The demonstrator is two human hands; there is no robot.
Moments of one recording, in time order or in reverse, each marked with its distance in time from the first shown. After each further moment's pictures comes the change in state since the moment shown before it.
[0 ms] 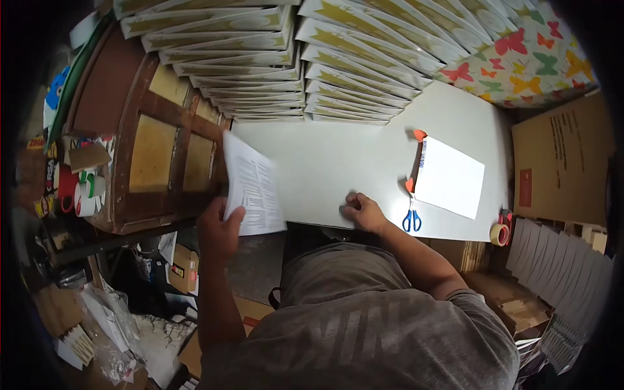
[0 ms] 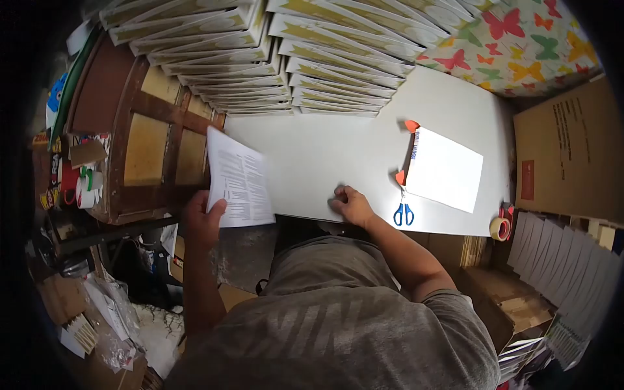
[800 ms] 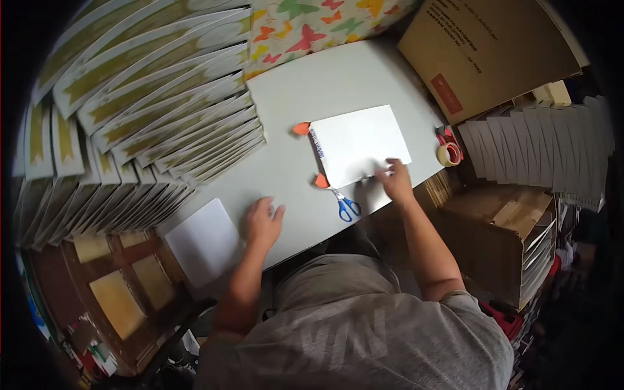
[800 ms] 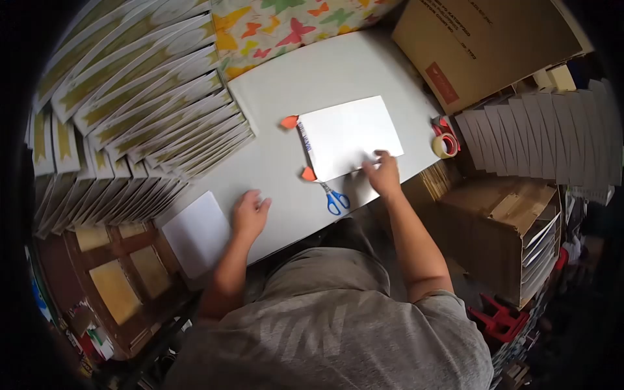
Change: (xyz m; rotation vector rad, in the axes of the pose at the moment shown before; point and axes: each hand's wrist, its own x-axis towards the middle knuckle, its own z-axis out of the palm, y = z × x) left_hand 0.074 0.034 0.310 0.354 -0.351 0.629; right_hand -0.132 0.092 -0.193 -0.004 1.041 0.331
